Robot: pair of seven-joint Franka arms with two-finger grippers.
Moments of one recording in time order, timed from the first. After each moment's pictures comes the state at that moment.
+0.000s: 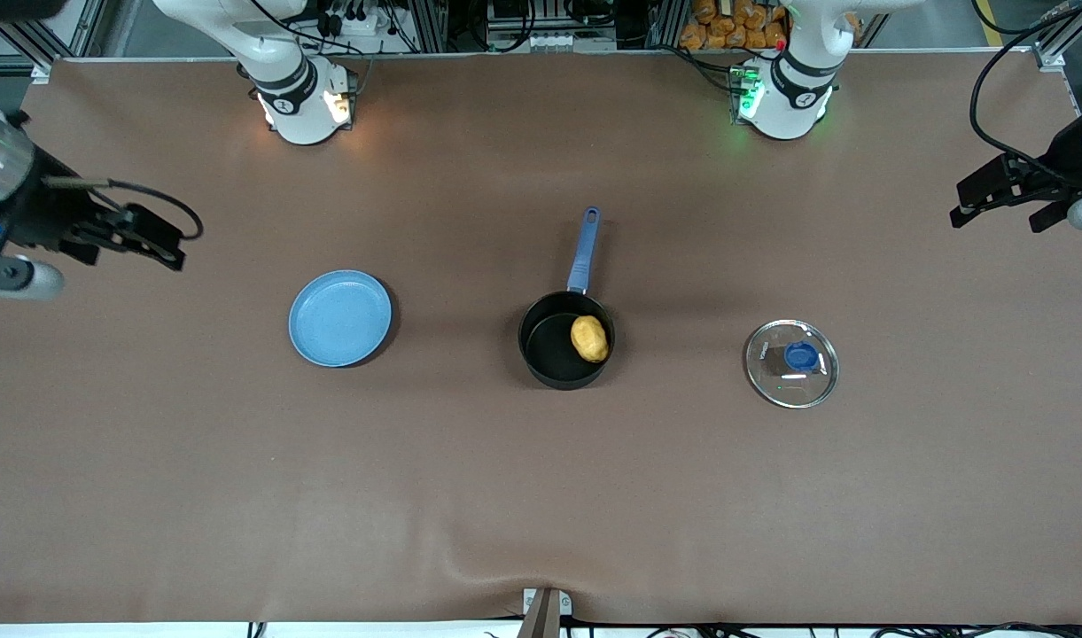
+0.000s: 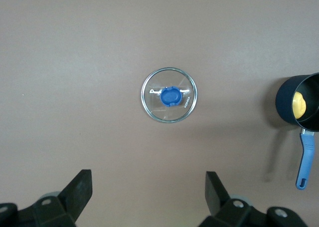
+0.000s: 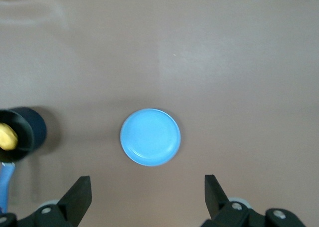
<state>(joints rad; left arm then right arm) -0.04 -0.08 0.04 -1.66 -0.05 1.61 0.04 0.04 0.29 0.18 -1.01 -0.06 1.26 0.24</state>
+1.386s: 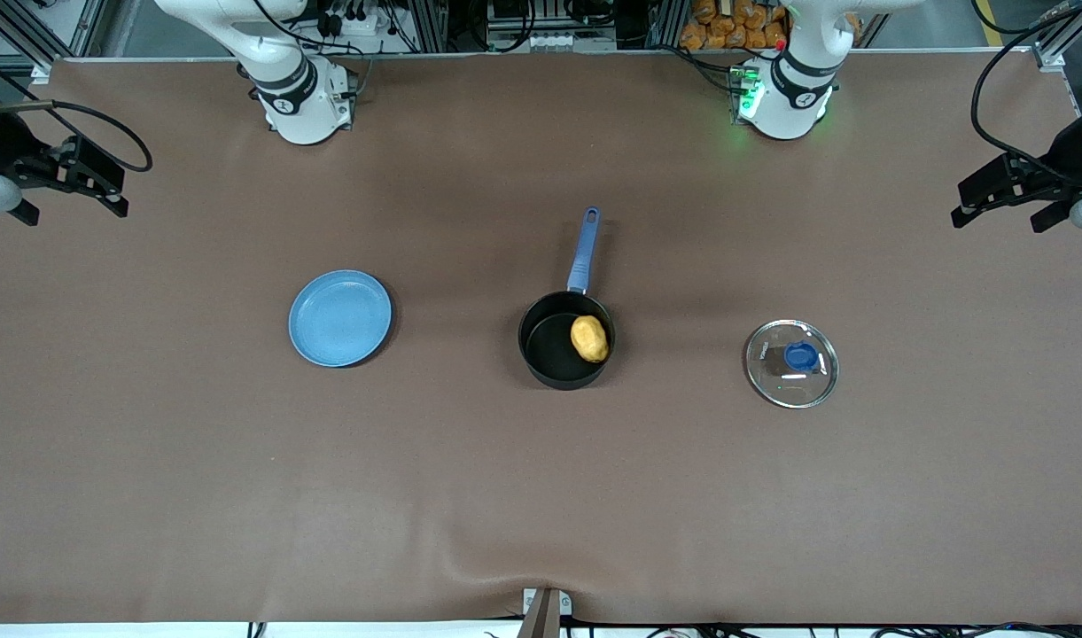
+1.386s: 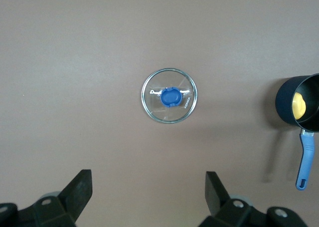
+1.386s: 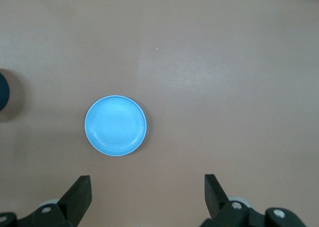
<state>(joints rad) -0.04 -0.08 0.04 -1.65 -0.05 1.61 0.04 -0.01 -0.06 0.07 -1.54 -0.03 1.52 -0.07</state>
